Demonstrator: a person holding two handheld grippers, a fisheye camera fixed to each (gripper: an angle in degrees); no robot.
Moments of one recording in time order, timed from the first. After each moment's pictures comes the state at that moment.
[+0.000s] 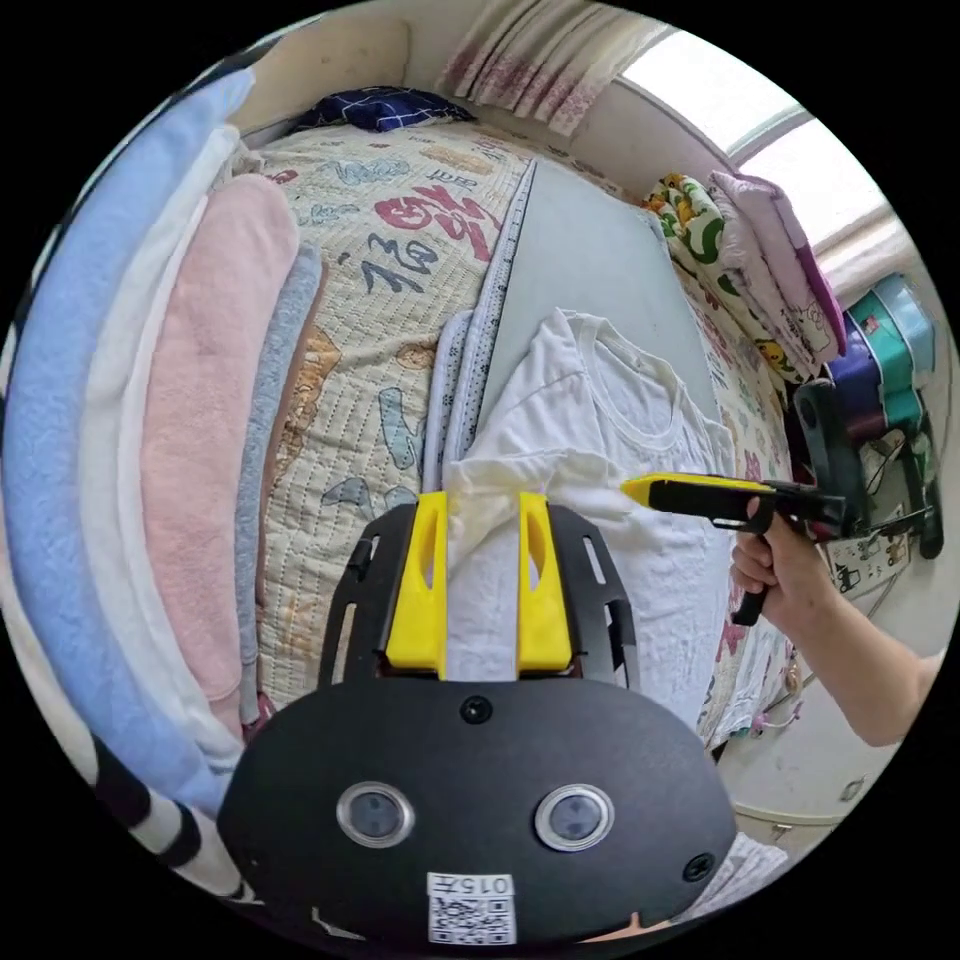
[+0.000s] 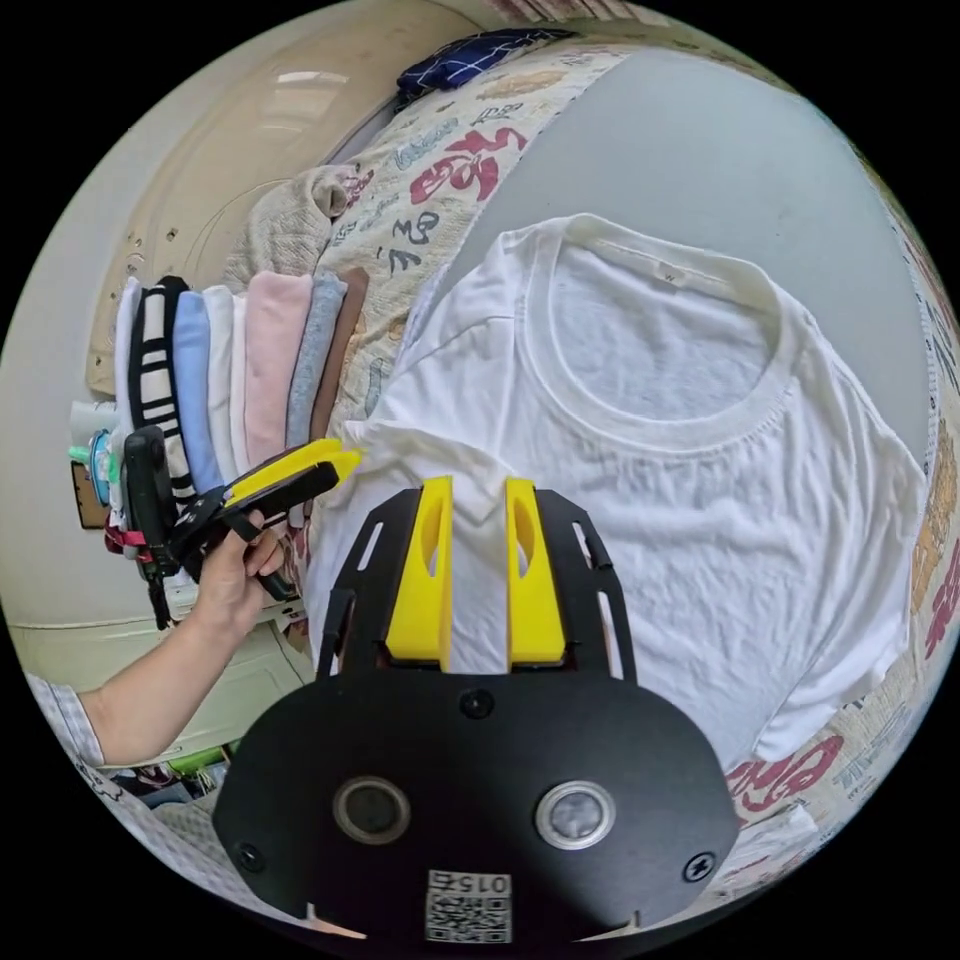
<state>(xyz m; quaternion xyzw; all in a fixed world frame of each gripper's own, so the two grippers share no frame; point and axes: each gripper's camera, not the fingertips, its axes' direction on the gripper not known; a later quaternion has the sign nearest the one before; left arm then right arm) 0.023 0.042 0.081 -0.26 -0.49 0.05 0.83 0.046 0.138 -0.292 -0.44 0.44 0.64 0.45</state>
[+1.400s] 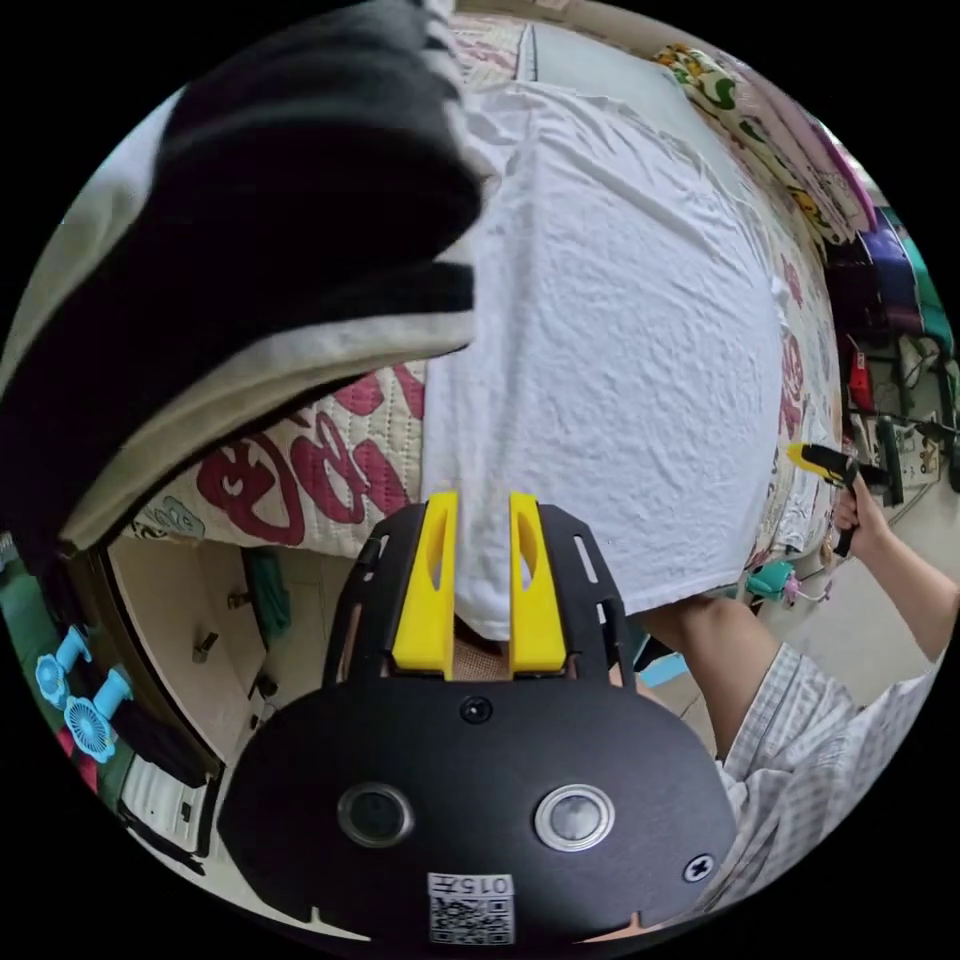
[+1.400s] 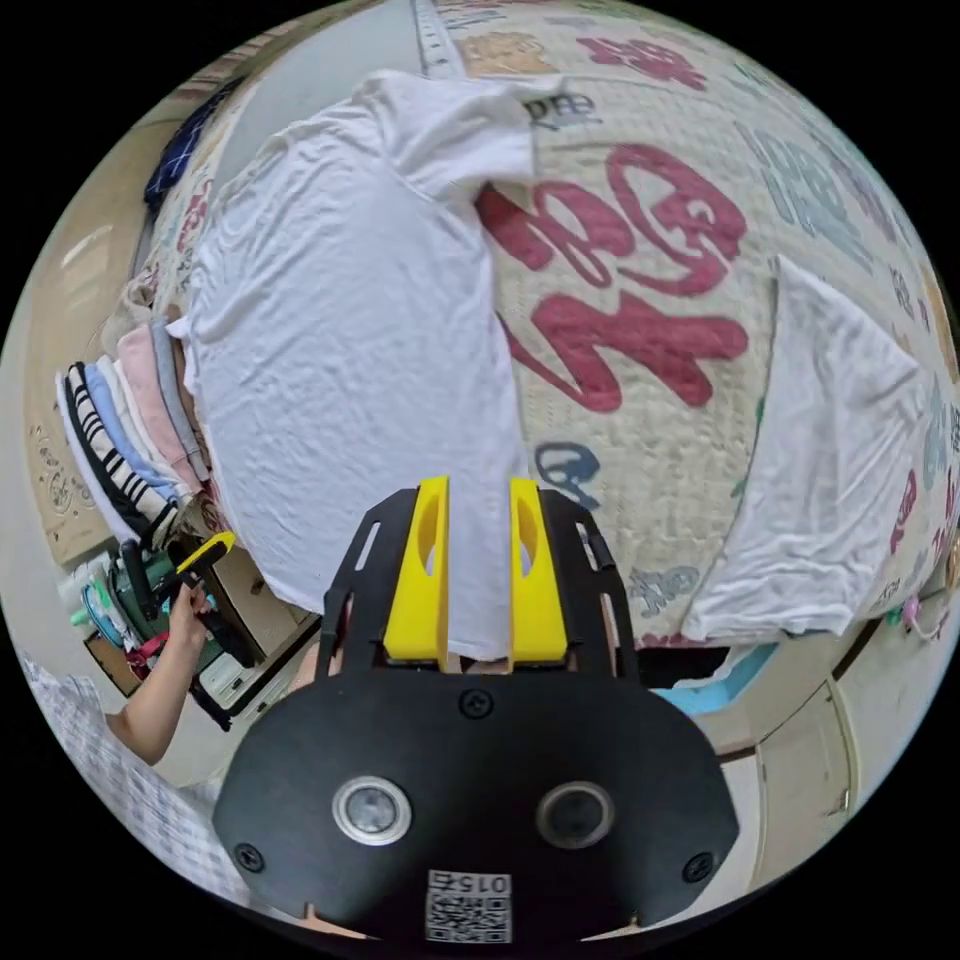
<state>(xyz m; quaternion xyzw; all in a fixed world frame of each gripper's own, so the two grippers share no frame) -0.017 0.102 -0.099 -0.45 -0.54 -0.01 0.71 -0.231 0.099 -0.442 -0.32 0.55 0.75 0.20</state>
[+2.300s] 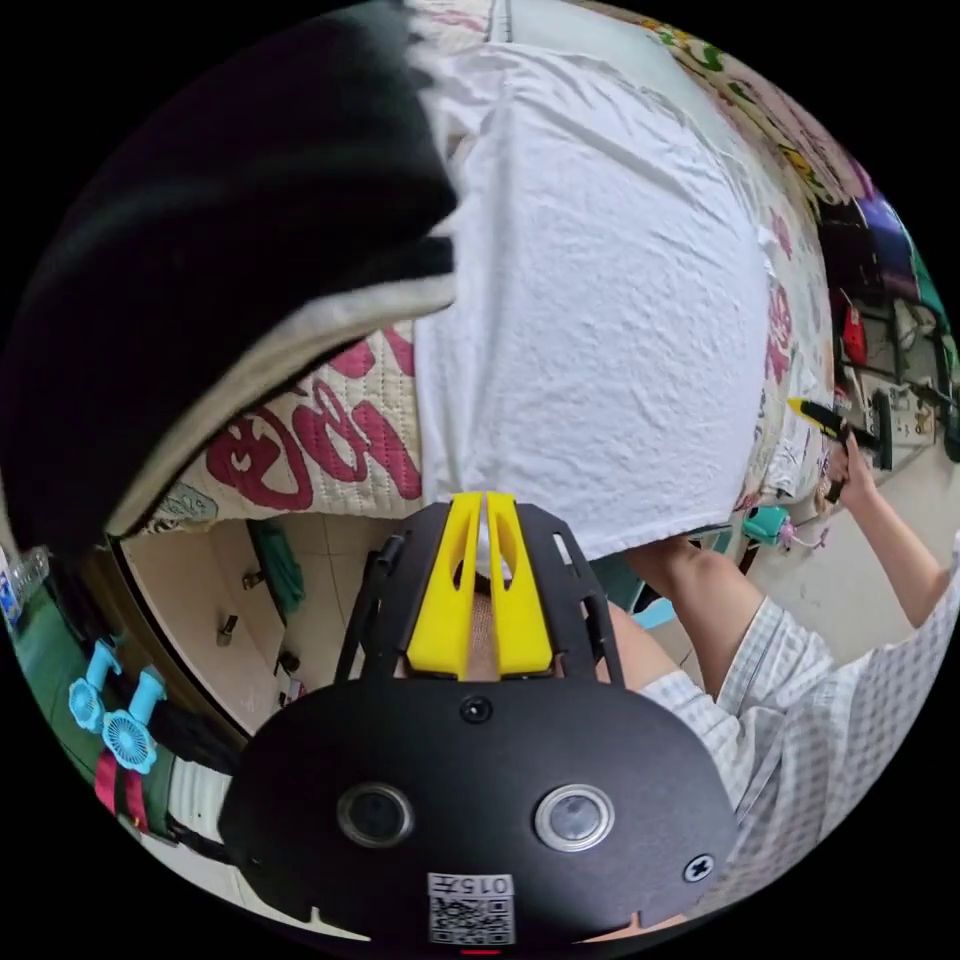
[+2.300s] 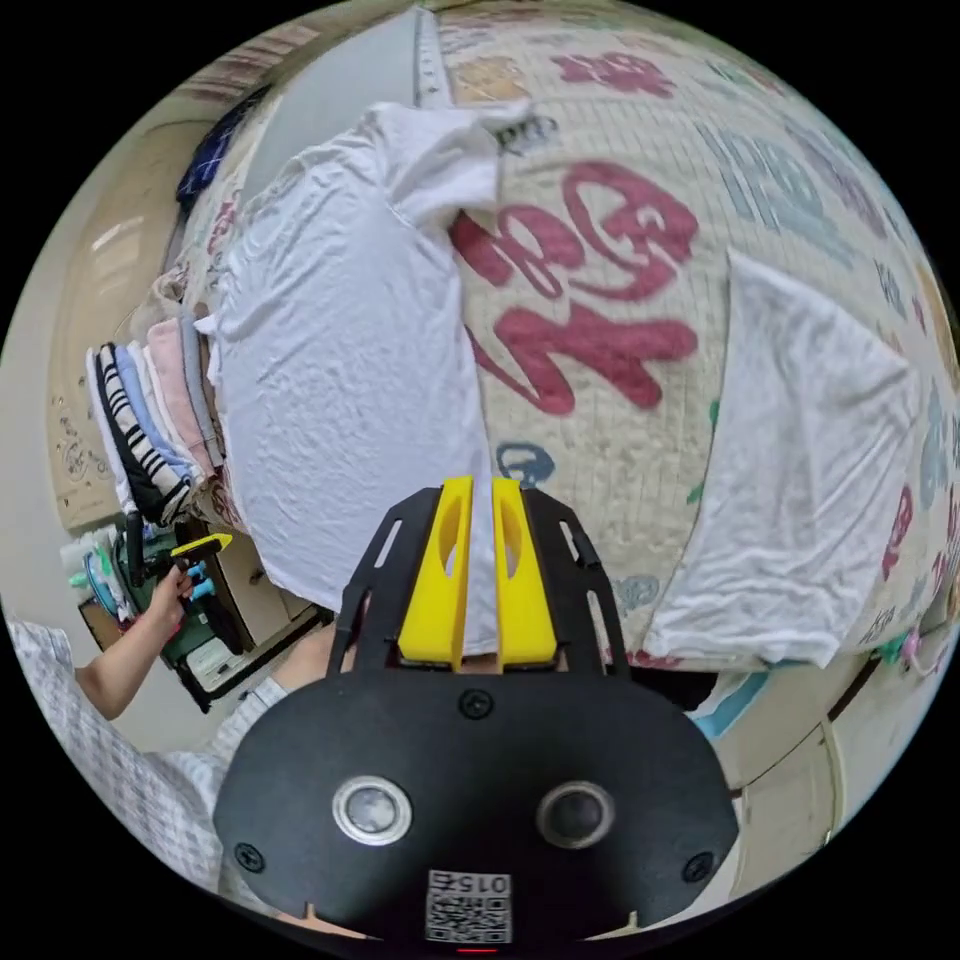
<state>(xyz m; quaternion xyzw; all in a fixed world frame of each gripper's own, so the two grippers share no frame) 0.024 0.029 -0.082 -0.52 -0.51 0.00 0.68 -0.213 0.038 -0.432 -0.33 0.56 0.70 0.28</state>
